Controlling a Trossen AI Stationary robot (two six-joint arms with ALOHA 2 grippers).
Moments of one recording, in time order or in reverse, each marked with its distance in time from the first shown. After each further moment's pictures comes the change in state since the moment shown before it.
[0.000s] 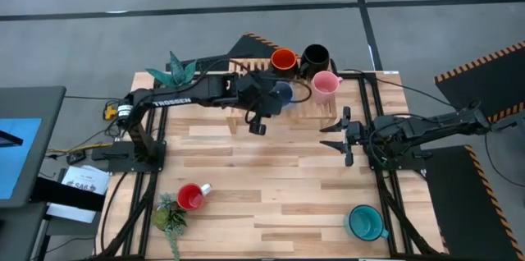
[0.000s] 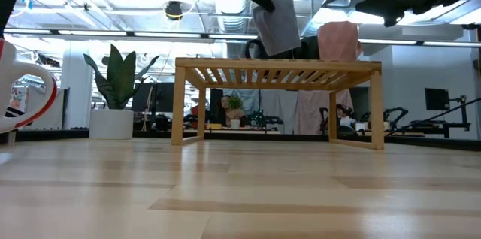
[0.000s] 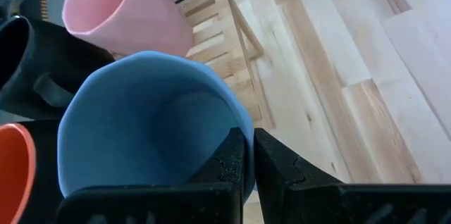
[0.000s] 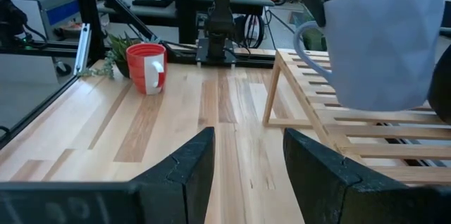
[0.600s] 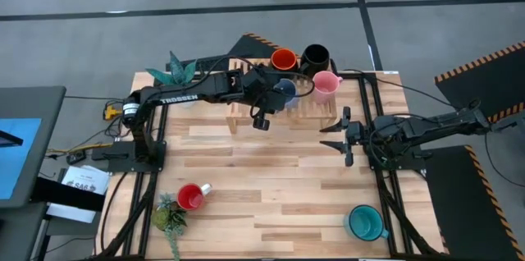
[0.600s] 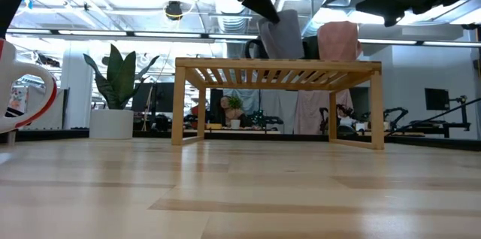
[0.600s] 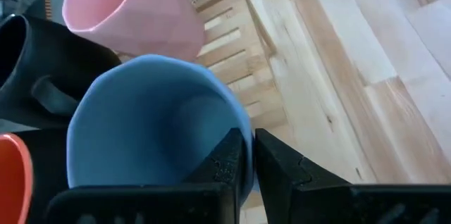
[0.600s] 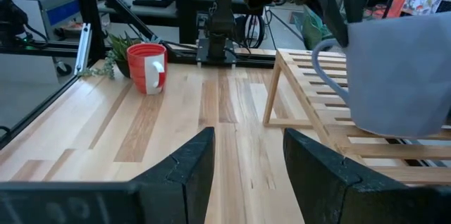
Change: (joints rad) left arm 0.042 0.047 -0.001 0.057 0.034 0.053; right arm 0.000 0.000 0.000 0.000 0.000 0.000
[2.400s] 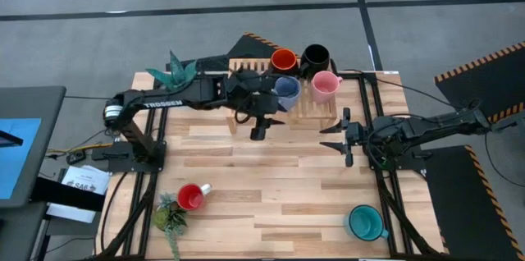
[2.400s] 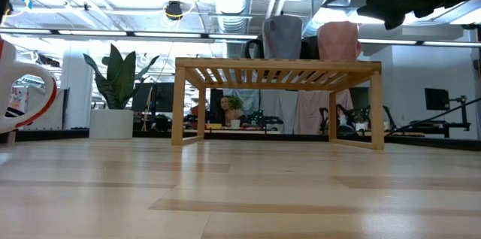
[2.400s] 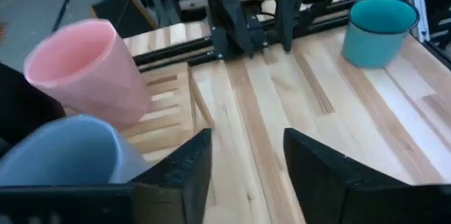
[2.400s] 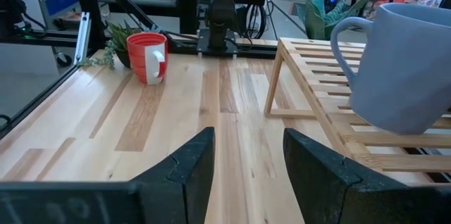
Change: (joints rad) left arm -0.044 -0.168 -0.234 0.281 0.232 -0.299; right arm 0.004 0.000 -0.001 -0.035 -0.001 0.007
